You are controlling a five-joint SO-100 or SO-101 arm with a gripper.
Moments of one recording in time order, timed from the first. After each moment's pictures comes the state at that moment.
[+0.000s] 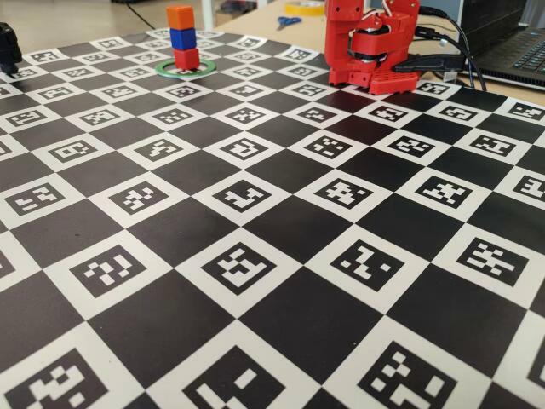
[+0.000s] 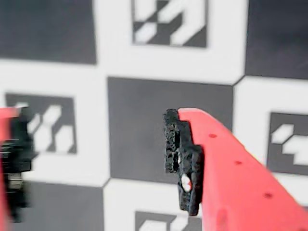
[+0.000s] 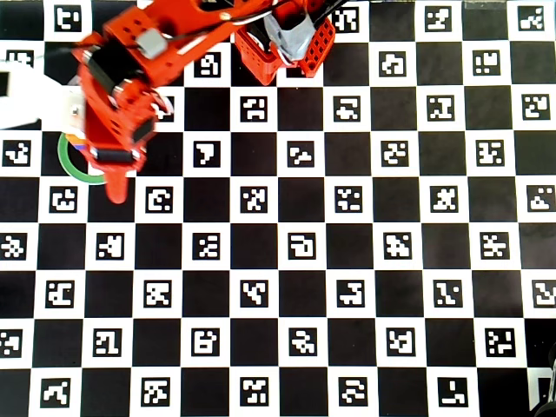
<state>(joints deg) 40.9 95.9 83.6 86.0 -42.5</state>
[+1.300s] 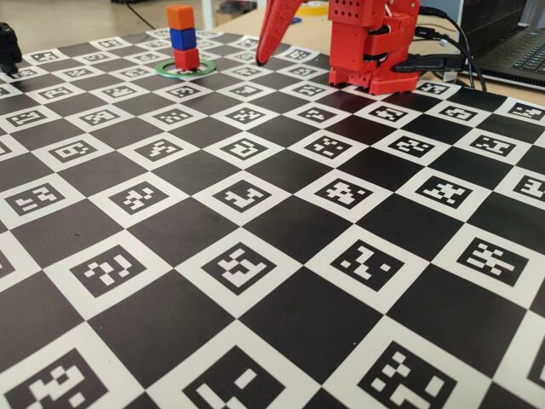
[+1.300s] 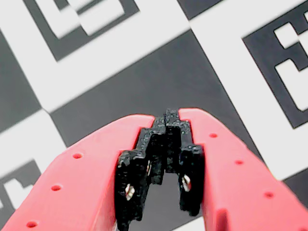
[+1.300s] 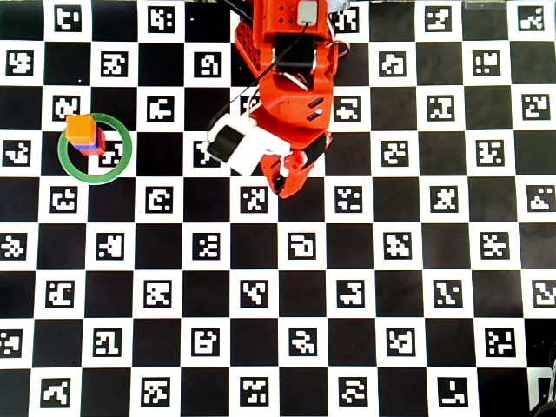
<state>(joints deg) 1.8 156.5 160.0 49.7 -58.1</state>
